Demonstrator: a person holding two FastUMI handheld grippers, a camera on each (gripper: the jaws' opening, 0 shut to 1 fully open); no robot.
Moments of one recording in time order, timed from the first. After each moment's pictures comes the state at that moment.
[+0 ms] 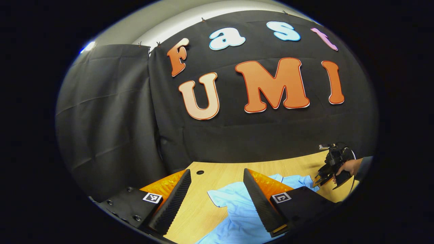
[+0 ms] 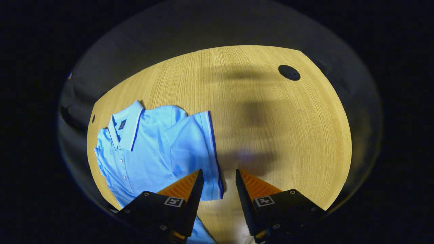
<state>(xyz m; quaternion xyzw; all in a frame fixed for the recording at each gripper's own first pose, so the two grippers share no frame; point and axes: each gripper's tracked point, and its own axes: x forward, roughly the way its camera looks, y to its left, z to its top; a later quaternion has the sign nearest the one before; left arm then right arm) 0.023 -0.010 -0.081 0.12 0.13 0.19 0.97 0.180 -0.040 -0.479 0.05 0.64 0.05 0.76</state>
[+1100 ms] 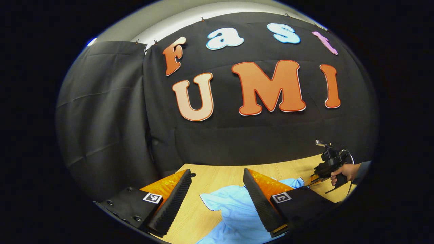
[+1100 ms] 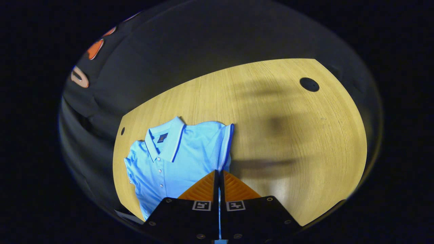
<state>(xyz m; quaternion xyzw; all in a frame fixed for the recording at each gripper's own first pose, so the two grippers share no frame) 0.043 0.009 -0.087 0.09 0.12 0.16 0.97 0.193 0.034 -0.420 0.14 0.57 0.13 0.80</state>
